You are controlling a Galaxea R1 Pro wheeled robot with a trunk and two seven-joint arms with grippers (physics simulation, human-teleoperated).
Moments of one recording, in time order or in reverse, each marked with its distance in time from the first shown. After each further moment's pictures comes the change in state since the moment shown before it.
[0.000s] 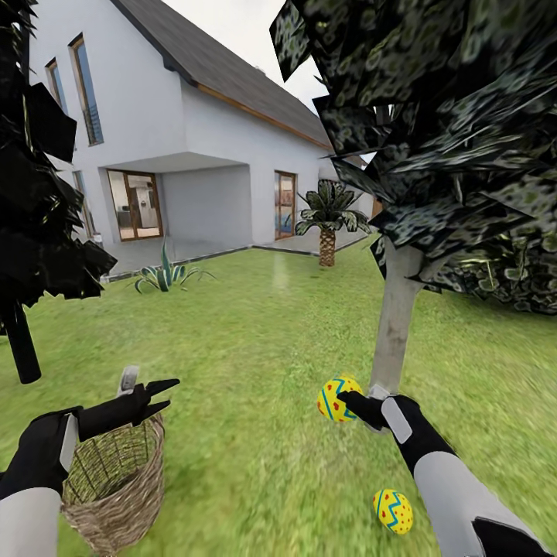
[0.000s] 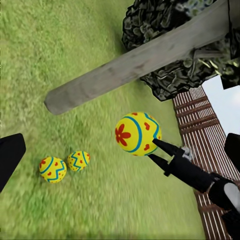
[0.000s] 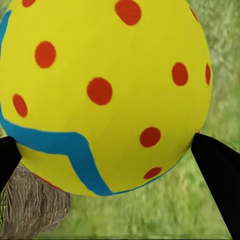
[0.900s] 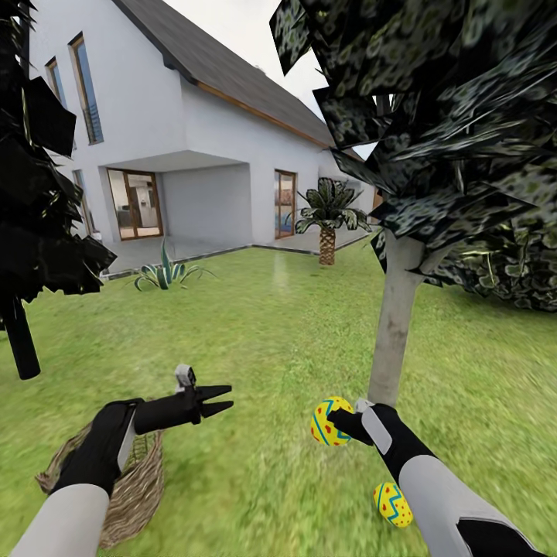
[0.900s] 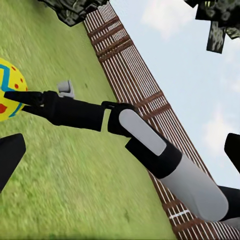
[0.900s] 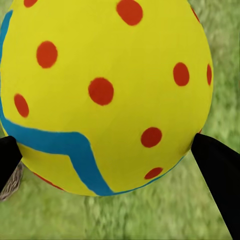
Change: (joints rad) left arm 0.013 -0.109 -0.314 -0.004 -0.007 -0.015 -0.398; right arm -0.001 0.039 0.148 0.093 0.009 -0.016 -0.116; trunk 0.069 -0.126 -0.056
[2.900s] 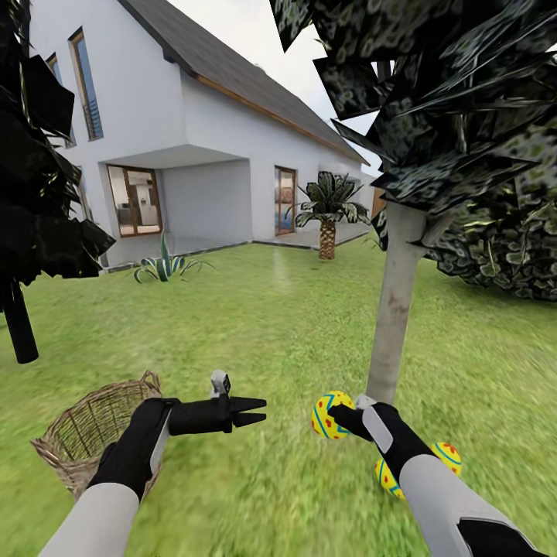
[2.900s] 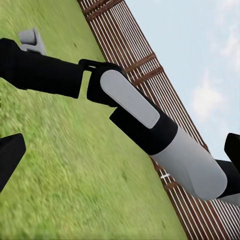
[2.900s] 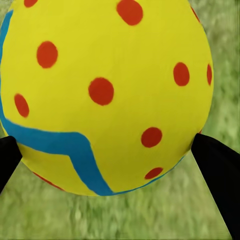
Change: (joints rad) left arm 0.001 -0.086 -0.152 0.002 -0.005 0.002 -0.001; right arm 0.000 -0.002 -0.005 -0.009 -0.014 -0.043 0.009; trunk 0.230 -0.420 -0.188
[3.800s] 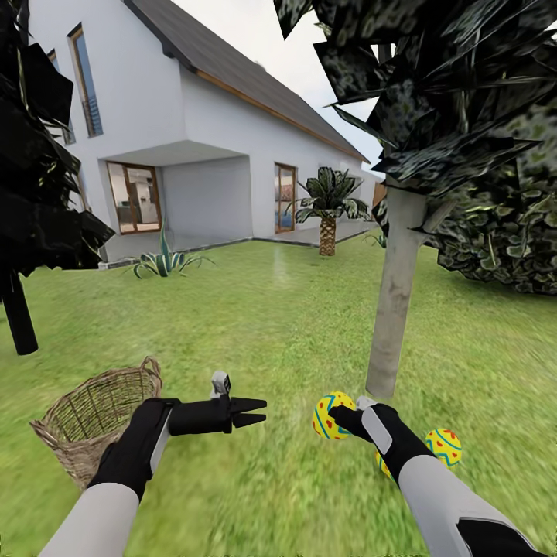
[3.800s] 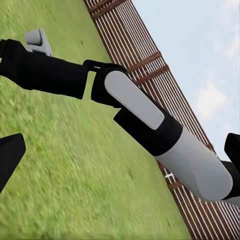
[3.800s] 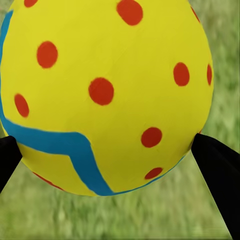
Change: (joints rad) left arm 0.000 0.000 0.001 0.001 -0.002 -0.001 0.017; right arm 0.000 0.002 0.000 0.009 0.008 -0.015 -0.010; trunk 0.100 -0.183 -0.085
